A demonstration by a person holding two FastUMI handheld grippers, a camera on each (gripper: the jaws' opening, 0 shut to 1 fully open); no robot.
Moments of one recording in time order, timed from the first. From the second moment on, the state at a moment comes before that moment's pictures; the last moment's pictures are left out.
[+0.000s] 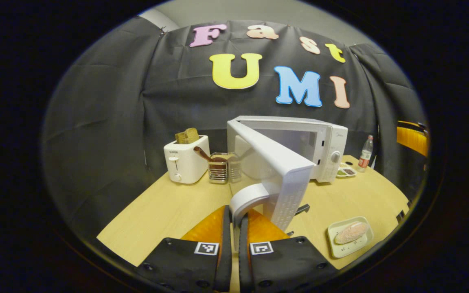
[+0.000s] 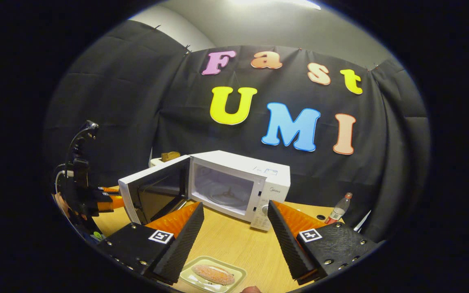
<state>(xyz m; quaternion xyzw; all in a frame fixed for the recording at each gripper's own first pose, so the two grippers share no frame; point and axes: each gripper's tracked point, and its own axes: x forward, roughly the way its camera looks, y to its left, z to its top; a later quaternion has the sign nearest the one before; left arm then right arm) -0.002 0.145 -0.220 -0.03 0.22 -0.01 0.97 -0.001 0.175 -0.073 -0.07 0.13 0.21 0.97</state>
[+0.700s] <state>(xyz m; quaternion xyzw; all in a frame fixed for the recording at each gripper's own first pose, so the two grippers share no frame) -0.062 0.178 -0.188 -0.03 0.20 0.04 0.98 -0.012 0.200 -0.170 -0.13 0.26 0.35 0.89</state>
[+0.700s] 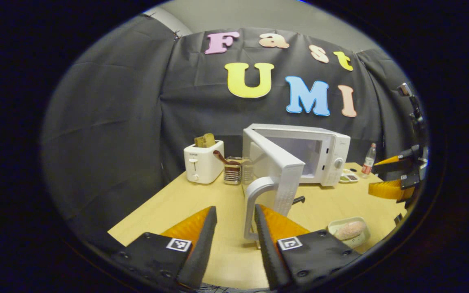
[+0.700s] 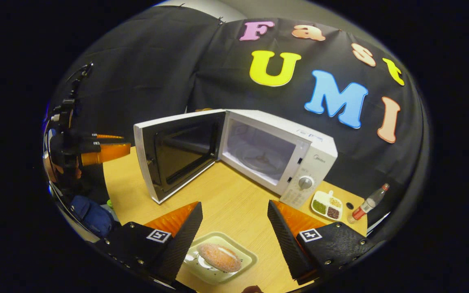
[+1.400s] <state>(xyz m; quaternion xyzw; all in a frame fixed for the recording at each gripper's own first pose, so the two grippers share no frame) -0.092 0.207 -0.148 -0.05 0.16 0.14 0.98 -0.060 0.183 -0.286 -0.22 0.40 0.46 0.76</state>
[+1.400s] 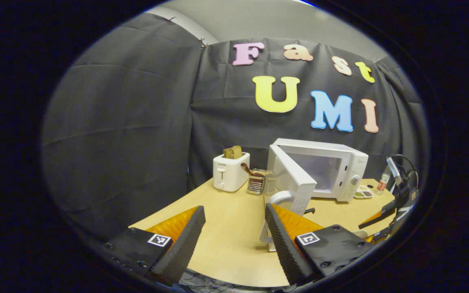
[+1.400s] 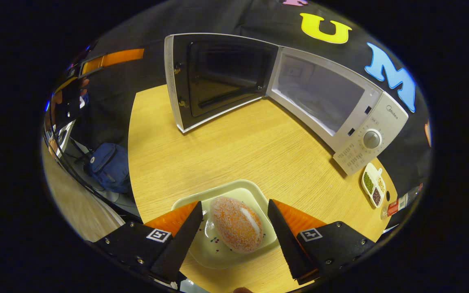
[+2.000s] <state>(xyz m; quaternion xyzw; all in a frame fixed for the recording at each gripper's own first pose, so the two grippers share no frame) -0.094 0.210 -0.153 -0.04 0.18 0.14 0.97 -0.054 0.171 -0.307 -0.27 0.42 0.46 0.74</state>
